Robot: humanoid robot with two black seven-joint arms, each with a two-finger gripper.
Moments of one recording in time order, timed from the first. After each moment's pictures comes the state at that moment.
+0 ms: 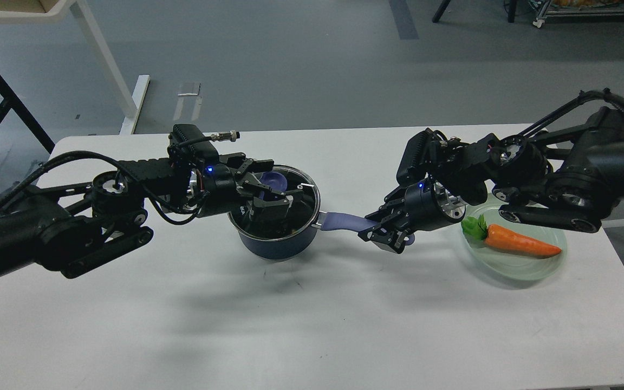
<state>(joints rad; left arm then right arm) -0.98 0.47 -0.14 -1.12 1.80 0.01 -0.37 1.56 -0.33 -0.71 1.18 -1.45 0.05 0.46</state>
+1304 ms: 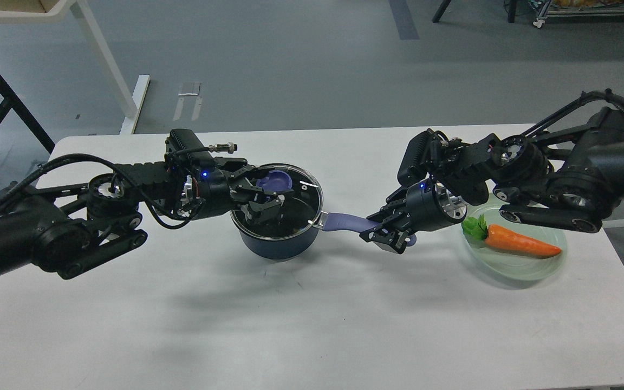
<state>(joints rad) -0.99 0.48 -0.10 -1.09 1.82 0.05 -0.38 1.56 -0.34 -0.70 1.18 -1.44 0.05 0.46</state>
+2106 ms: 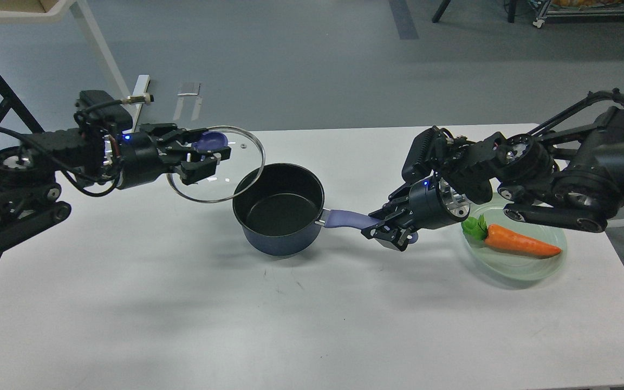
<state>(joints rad) -1.03 0.79 -0.10 -1.15 1.64 0.04 -0.41 1.55 -0.36 -0.70 1.18 -1.43 0.05 0.46</state>
